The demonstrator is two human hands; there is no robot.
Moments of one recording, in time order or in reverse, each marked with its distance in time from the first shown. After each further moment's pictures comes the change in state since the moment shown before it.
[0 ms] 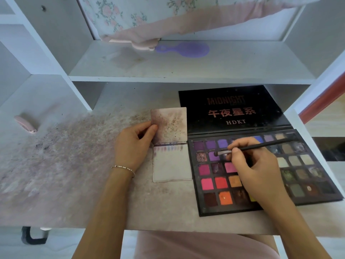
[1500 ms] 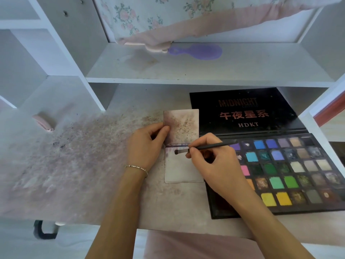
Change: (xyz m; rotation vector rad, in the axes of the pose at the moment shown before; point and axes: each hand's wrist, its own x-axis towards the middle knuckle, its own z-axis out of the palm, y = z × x) left_hand 0.001 -0.002 -0.001 -0.019 -0.018 0.037; right_hand 0.009 -0.033 0.063 0.090 -0.246 -0.023
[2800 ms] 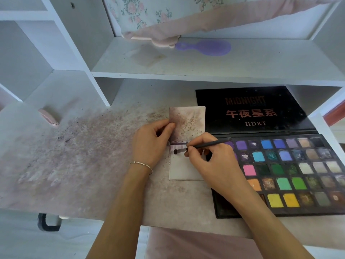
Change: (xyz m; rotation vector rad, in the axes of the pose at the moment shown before) left_hand -0.001 0.001 0.000 0.017 0.002 -0.014; right_hand 0.007 -0.001 0.009 -0.063 -0.081 -0.006
